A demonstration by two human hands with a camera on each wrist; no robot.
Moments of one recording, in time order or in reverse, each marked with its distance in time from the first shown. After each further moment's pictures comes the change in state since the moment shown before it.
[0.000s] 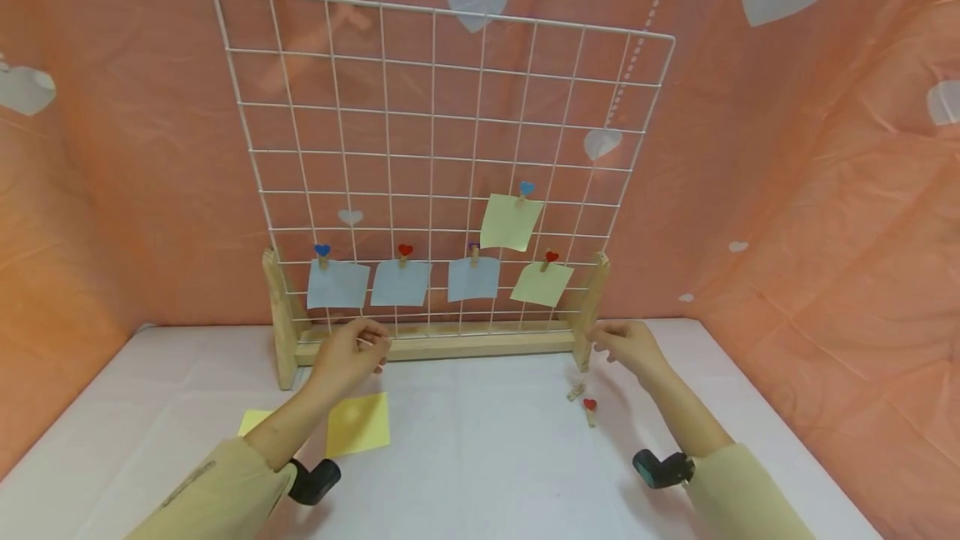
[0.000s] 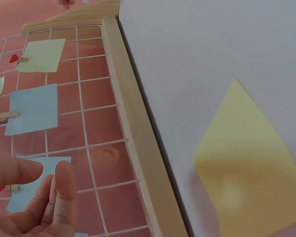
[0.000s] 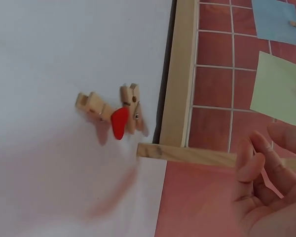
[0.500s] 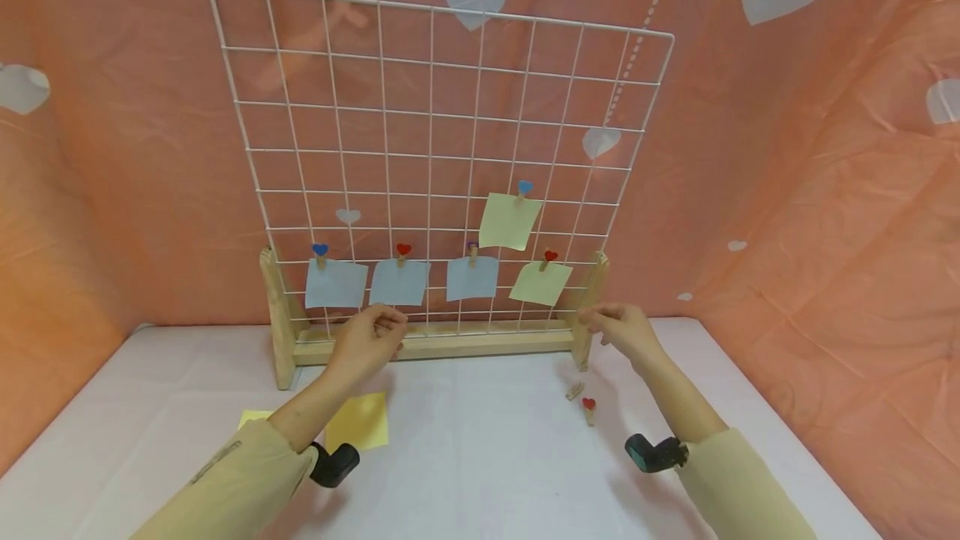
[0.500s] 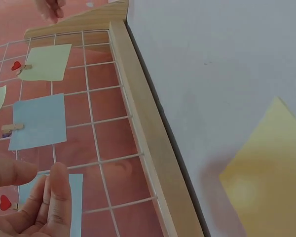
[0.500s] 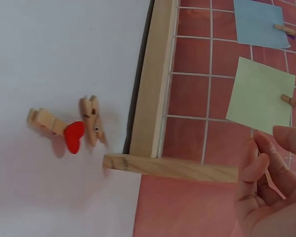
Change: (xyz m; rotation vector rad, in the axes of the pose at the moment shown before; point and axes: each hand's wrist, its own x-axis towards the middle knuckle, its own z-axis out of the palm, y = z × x) left_hand 0.015 0.015 0.014 -0.011 0.003 0.030; right_hand 0.008 -0.021 -0.003 0.018 0.017 -0.042
